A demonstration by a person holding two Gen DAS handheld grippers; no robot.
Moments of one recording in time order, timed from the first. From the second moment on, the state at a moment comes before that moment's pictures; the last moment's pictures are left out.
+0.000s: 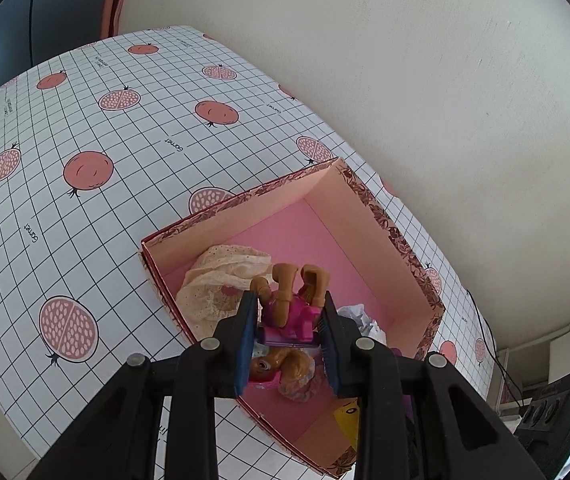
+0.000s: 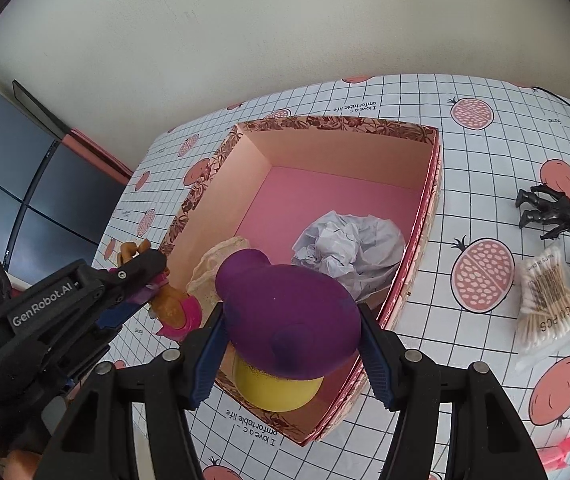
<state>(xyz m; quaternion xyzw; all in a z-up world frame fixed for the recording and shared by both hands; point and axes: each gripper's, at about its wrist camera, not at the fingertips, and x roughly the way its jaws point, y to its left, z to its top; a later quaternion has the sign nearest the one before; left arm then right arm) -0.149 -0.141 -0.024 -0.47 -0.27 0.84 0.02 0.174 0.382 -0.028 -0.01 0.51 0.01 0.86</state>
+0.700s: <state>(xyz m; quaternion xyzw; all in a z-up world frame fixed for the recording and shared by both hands) -0.150 -0.132 -0.028 -0.48 -0.27 0.83 0.02 0.174 0.385 -0.035 -0.01 0.52 0.01 0.85</state>
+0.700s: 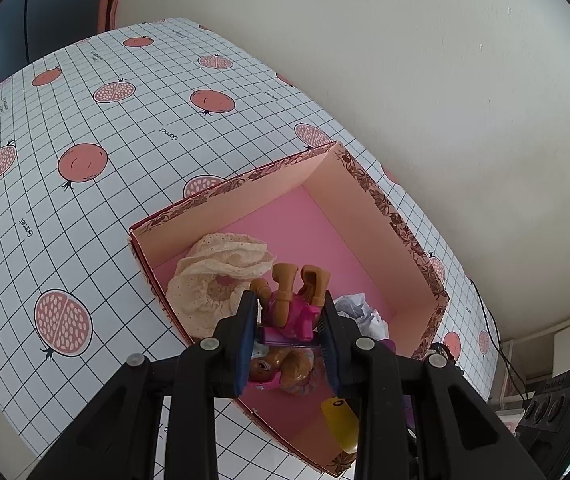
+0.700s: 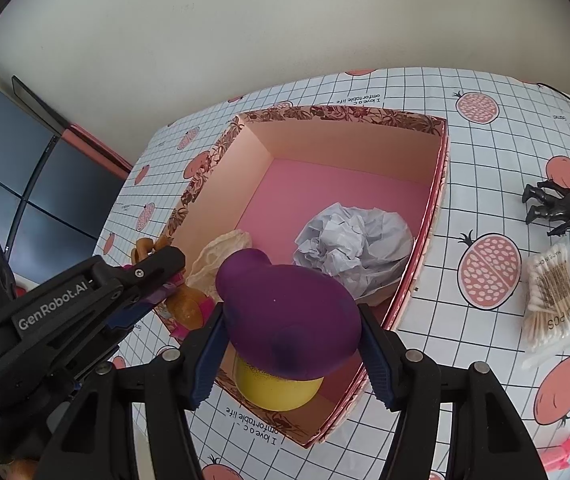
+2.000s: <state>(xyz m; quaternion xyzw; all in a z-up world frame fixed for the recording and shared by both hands) -0.144 -0.121 -0.013 -0.48 -0.25 0.84 0.00 0.164 0.355 0.006 0.01 0.50 -0.01 0.87</state>
